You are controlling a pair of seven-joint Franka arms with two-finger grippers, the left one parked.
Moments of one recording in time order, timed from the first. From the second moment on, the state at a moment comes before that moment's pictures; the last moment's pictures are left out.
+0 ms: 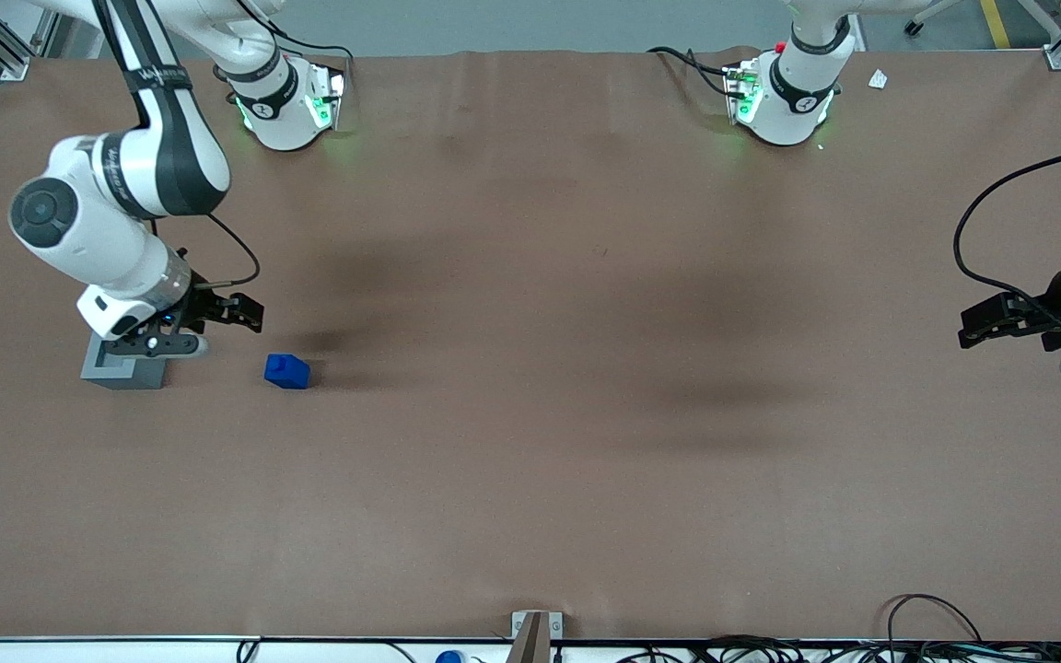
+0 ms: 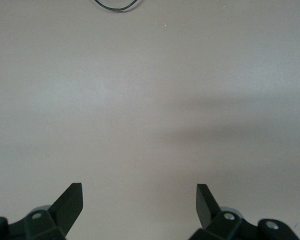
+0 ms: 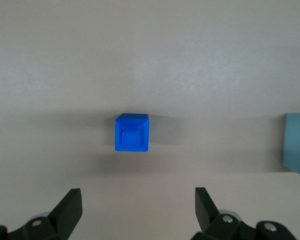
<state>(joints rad) 0.11 0.11 -0.01 -2.17 0.04 2.27 0.07</state>
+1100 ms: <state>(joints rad) 0.14 0.34 0.00 -2.16 0.04 2.45 0.07</state>
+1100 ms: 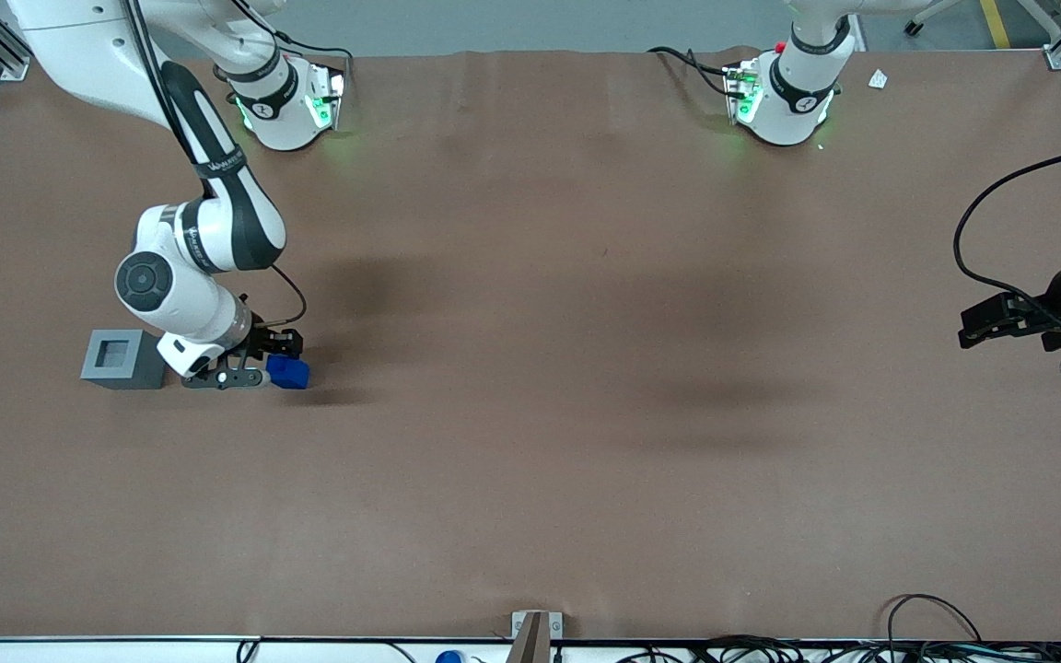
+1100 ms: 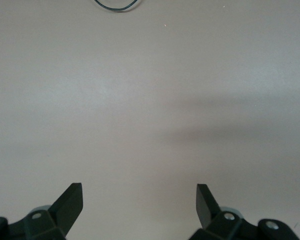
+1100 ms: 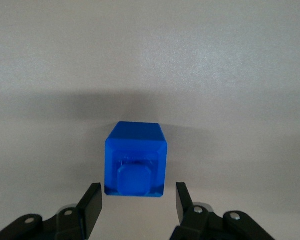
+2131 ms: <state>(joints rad) 0.04 0.34 -0.02 -1.99 0.04 2.32 0.07</state>
